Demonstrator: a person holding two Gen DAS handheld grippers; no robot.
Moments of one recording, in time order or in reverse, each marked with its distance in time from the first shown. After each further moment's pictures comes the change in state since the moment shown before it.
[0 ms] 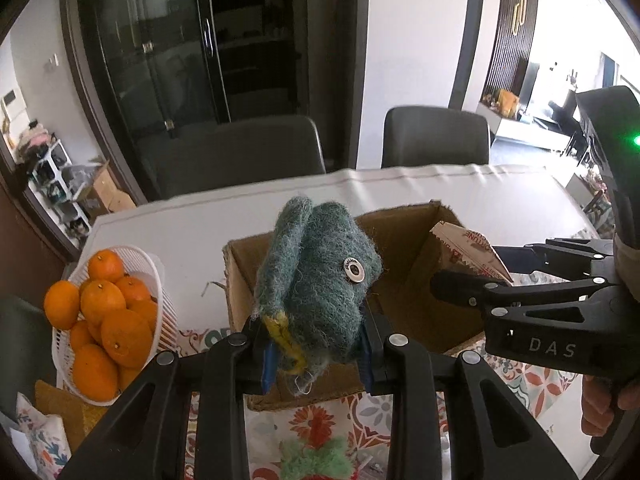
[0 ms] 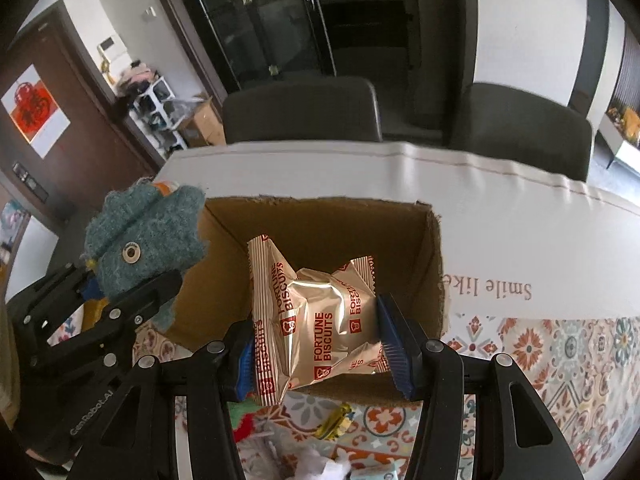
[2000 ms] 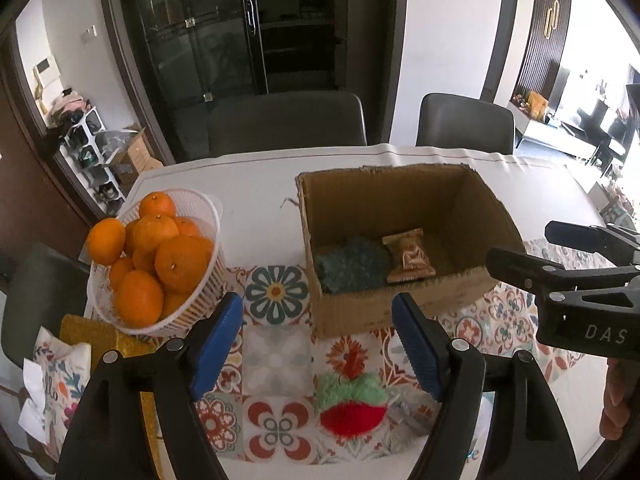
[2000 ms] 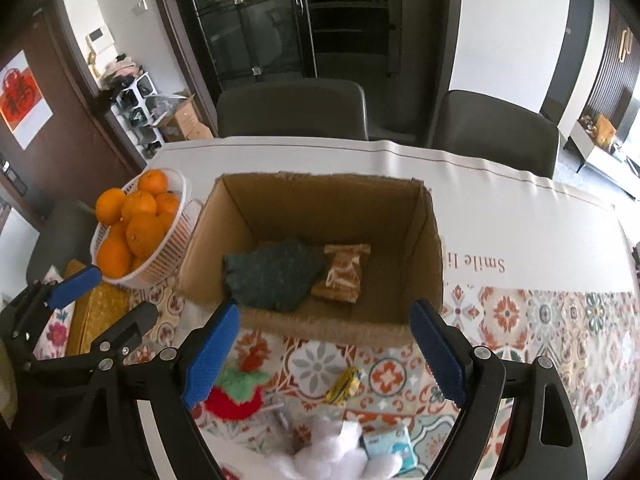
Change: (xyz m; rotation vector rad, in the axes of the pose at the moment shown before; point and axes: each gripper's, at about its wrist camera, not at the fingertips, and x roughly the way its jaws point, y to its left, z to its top) left arm -0.047 0.036 -0.054 -0.083 0.070 0.083; right arm -0.042 0.043 -0.038 -0.010 -0.034 -0.141
